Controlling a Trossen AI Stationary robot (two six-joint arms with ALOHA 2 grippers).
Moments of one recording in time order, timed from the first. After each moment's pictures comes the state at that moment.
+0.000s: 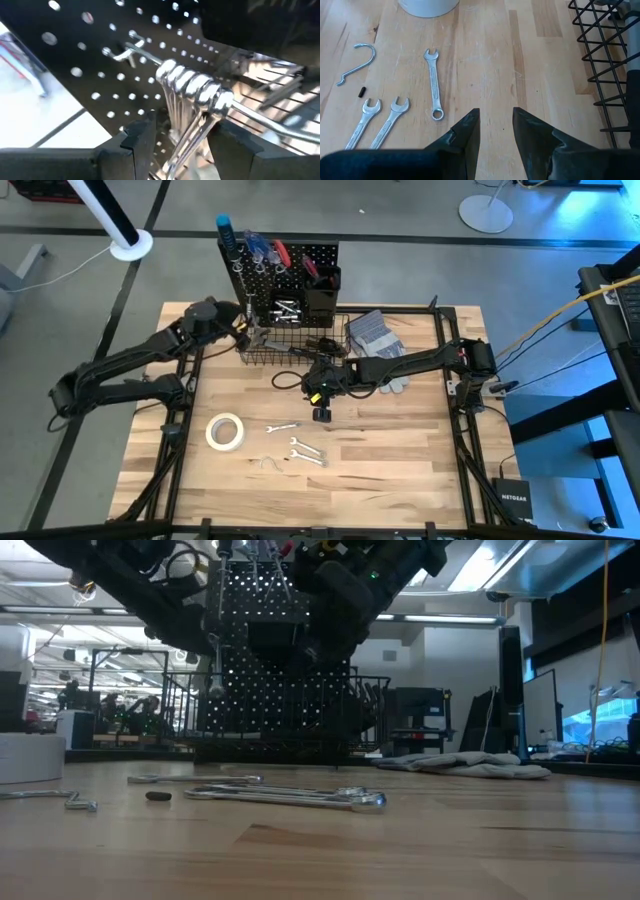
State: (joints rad) left arm 0.66 0.85 0.59 -0.18 -0.25 0.15; right arm 0.03 1.87 1.38 -0.32 0.03 0.00
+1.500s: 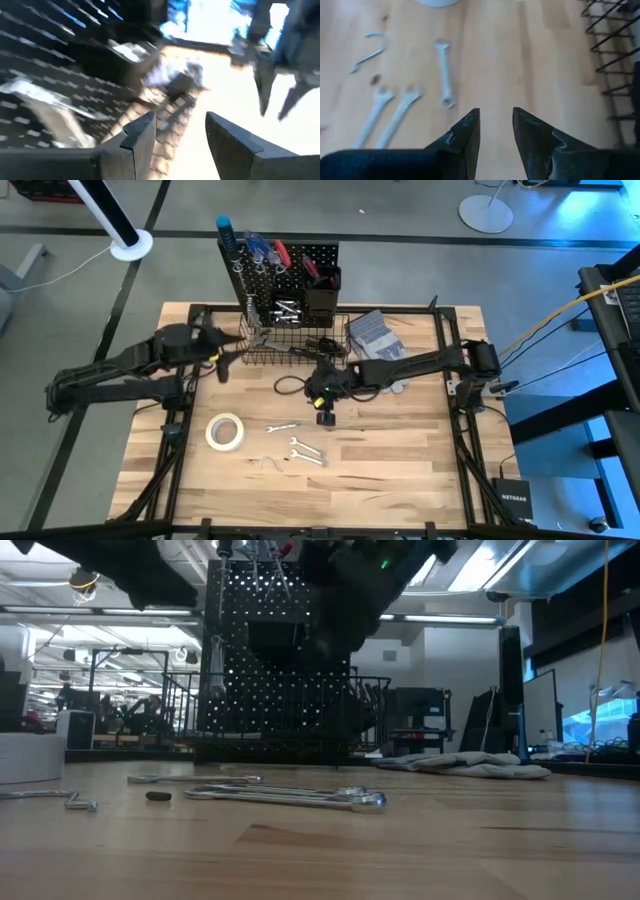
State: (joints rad) left arm 0.33 0.53 0.59 -0.36 -0.12 0.00; right arm 0.07 1.85 1.38 -0.37 0.03 0.01
